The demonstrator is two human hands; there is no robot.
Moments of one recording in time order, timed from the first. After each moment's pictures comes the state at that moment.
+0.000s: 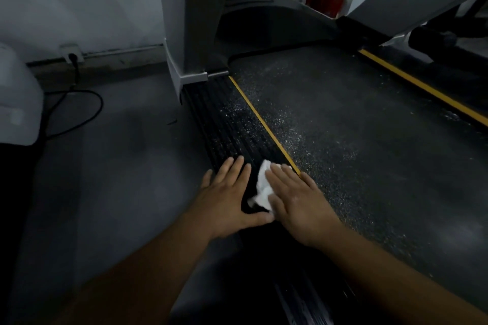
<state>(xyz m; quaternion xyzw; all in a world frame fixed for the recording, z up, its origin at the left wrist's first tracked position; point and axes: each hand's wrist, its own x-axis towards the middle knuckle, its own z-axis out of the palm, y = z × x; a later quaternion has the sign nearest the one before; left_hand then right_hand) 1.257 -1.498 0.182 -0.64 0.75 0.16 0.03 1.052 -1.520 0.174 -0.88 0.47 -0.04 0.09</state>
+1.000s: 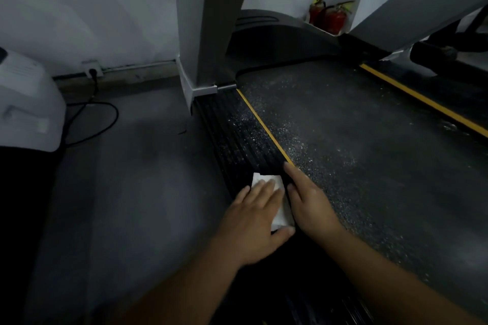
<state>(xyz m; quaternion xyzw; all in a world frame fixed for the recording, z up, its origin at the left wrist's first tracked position) 1.218 -1.458 0.181 -0.58 0.81 0.08 -0.08 1.055 -1.517 0.182 -0.74 0.52 -0.31 0.29</state>
